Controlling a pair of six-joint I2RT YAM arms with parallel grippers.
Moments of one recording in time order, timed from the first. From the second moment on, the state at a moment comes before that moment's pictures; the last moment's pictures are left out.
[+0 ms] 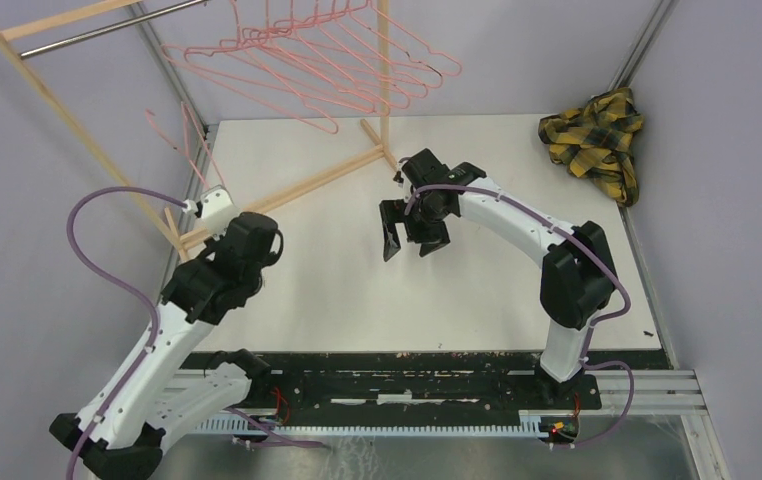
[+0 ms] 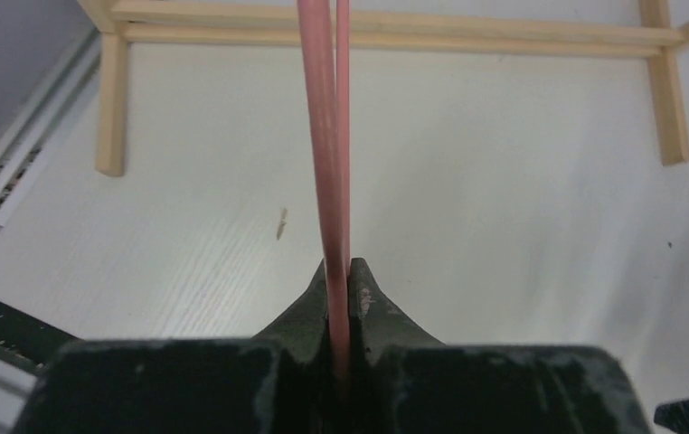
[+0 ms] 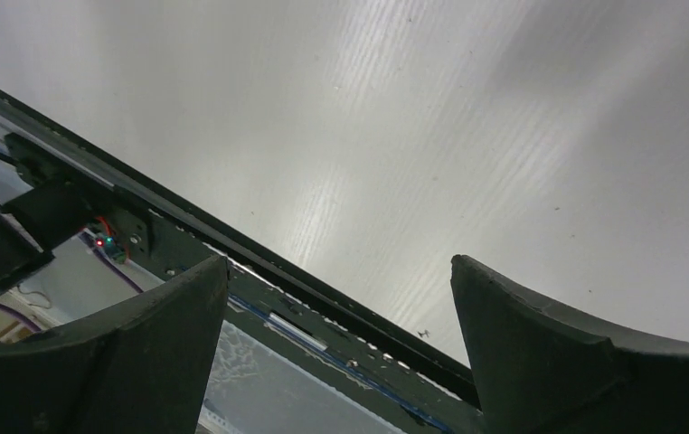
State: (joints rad) left arm -0.56 0.80 1.00 -0.97 -0.72 -0.81; right arm 0.65 1.83 1.57 -0.89 -0.33 0.46
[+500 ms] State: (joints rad) left arm -0.55 1.13 1.31 -0.82 -1.00 -0.49; right arm 0.66 1.84 1.57 -0.96 -0.28 0.36
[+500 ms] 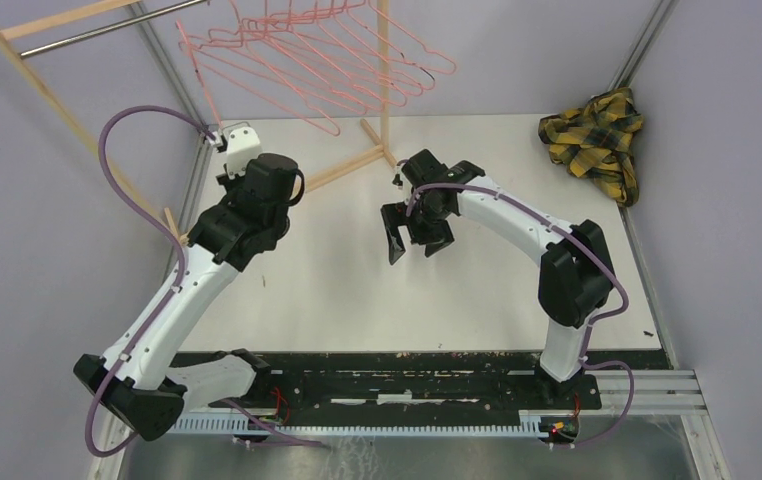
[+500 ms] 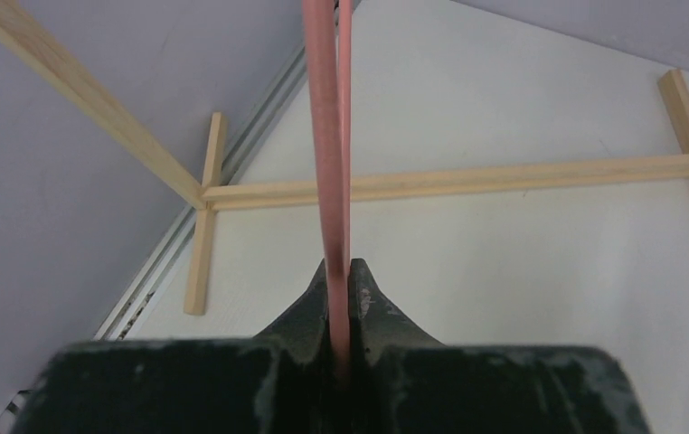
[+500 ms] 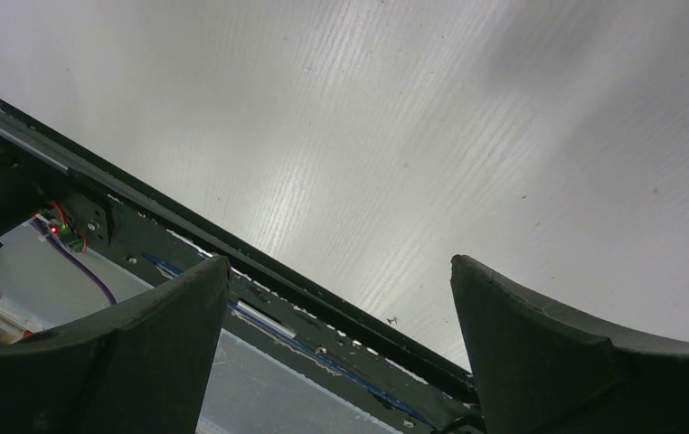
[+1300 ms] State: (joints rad) left arm -0.25 1.39 1.46 -0.67 -0.78 -0.30; right arm 0.63 1.90 1.64 -0.99 -0.29 0.34
